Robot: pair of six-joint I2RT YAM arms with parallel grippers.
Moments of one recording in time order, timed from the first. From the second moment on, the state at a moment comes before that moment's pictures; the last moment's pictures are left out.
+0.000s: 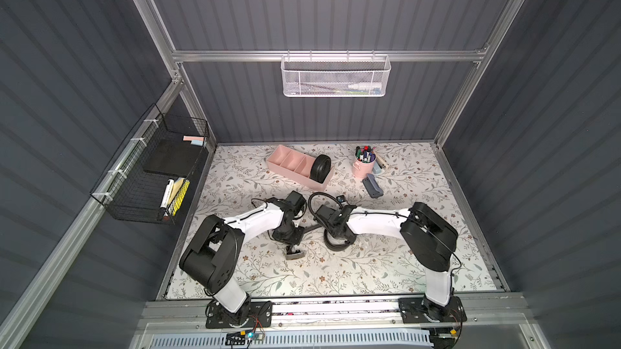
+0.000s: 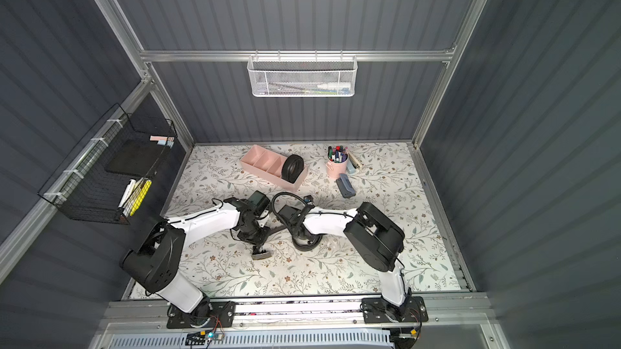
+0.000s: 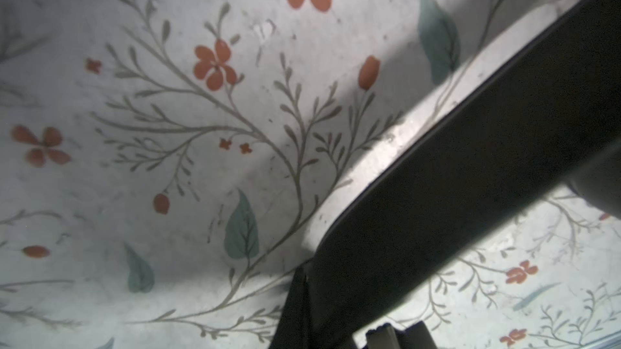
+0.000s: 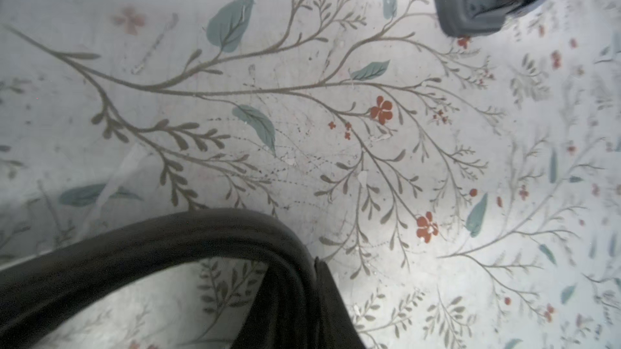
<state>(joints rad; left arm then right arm) -0.52 1.63 0.94 -0.80 0.10 -0.20 0.91 1.92 1.19 -0.73 0.53 0.75</state>
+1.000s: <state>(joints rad) -0.29 1.55 0.90 -0.87 0.09 -0.14 0.63 1.89 1.19 -0.78 0.16 0.67</state>
